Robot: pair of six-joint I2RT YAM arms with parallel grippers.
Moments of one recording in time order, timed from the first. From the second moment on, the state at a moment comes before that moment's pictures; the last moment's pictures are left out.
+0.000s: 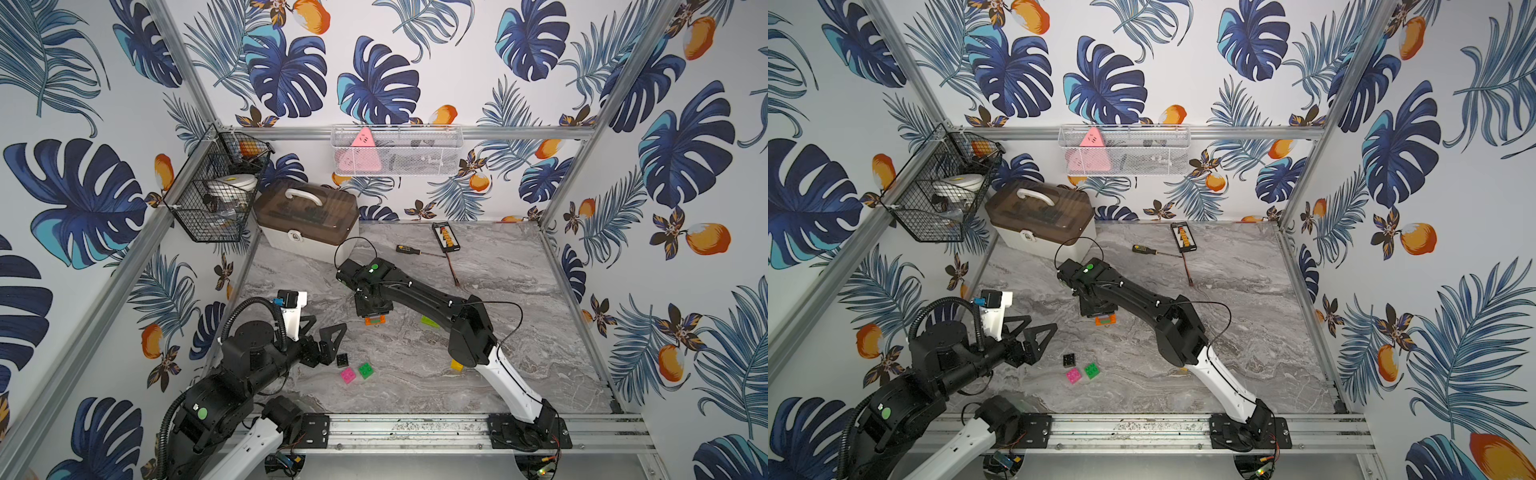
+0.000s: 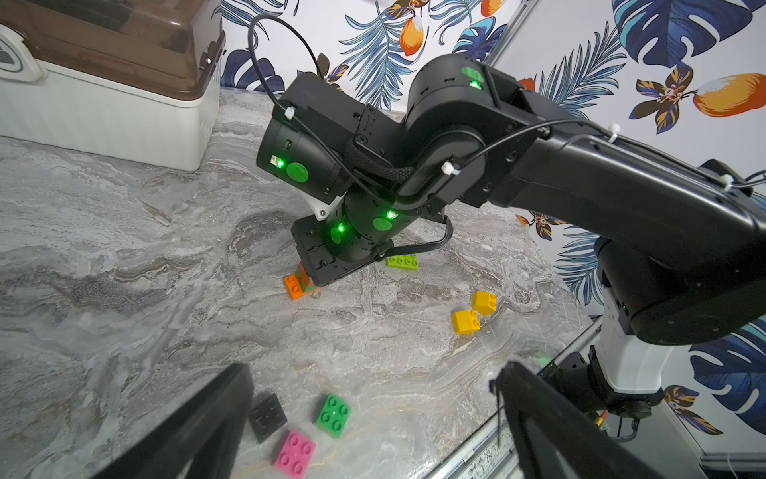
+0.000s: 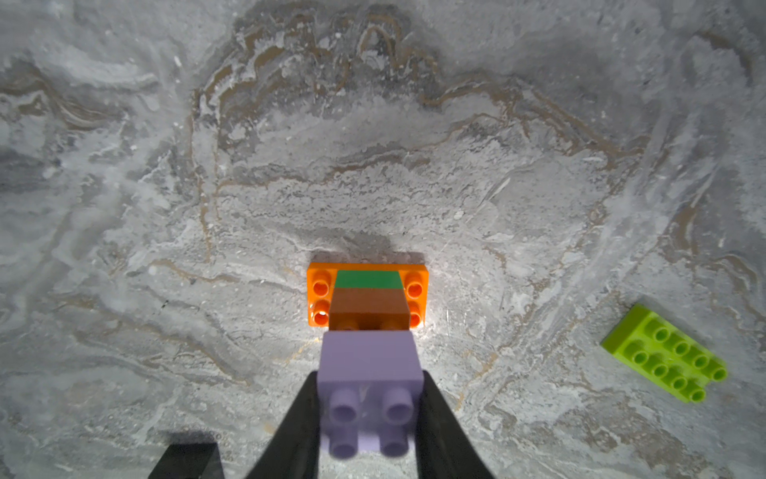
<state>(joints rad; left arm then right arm) -0.47 0.43 0.89 -0.85 0.10 -0.42 0.99 2.45 2.36 -1.32 0.19 0.74</state>
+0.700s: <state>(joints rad) -0.47 0.44 0.89 -0.85 0.10 -0.42 0.98 2.46 2.42 -1.34 0.20 0.67</state>
